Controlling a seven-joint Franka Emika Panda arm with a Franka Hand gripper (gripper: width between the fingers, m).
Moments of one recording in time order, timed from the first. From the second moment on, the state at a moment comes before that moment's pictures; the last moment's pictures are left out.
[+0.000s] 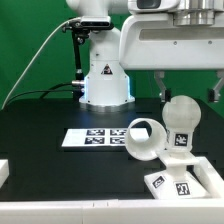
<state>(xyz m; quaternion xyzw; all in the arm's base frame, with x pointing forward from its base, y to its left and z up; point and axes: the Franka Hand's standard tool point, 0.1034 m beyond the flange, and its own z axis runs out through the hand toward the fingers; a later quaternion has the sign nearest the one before) 0.620 0.093 0.162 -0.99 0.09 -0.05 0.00</state>
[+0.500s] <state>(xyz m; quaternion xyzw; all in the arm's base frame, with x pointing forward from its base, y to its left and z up) 0.596 0.091 0.140 -1.00 0.07 -0.04 0.00</state>
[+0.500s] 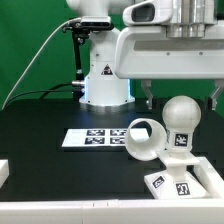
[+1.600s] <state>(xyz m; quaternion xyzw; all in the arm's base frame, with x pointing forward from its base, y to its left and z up) 0.589 0.092 0.118 -1.00 0.08 -0.05 0.00</state>
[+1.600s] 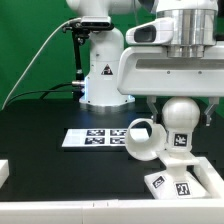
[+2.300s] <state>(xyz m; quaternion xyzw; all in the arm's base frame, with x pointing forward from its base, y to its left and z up) 0.607 0.093 0.117 -0.90 0.43 -0.04 0.03</state>
